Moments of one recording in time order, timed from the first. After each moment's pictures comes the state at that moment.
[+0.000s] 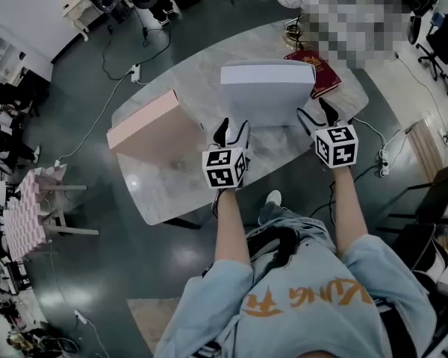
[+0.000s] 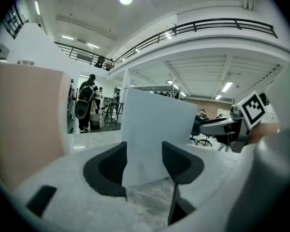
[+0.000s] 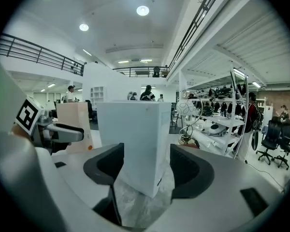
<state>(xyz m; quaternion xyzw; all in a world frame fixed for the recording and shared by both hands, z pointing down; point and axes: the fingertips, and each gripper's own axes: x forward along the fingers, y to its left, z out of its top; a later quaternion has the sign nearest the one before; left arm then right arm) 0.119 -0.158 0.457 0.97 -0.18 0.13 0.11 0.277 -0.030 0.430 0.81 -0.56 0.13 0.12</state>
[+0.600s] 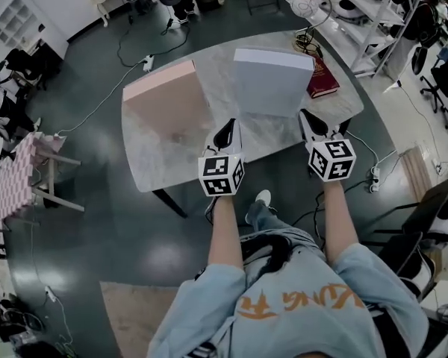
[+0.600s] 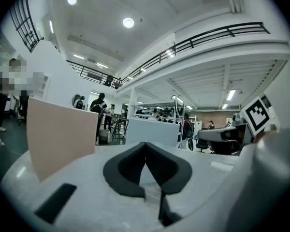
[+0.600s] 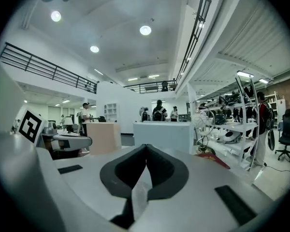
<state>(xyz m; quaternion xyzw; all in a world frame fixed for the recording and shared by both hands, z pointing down) 0.019 -0.082 0.396 0.97 -0.24 0.03 0.08 0.166 0.022 0.376 0.77 -0.63 0.07 0.03</state>
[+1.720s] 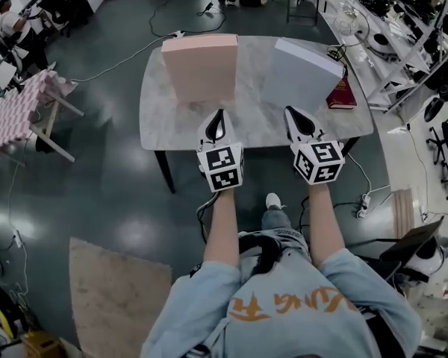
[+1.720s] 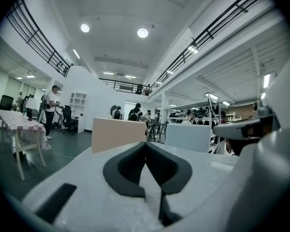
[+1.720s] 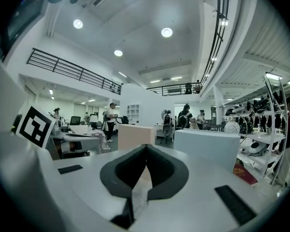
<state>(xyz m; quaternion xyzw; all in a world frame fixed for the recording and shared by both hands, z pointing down) -0.106 -0.080 0.382 0.89 -0.45 0.03 0.06 0.039 -0.005 0.349 0.68 -0.73 0.03 0.06</state>
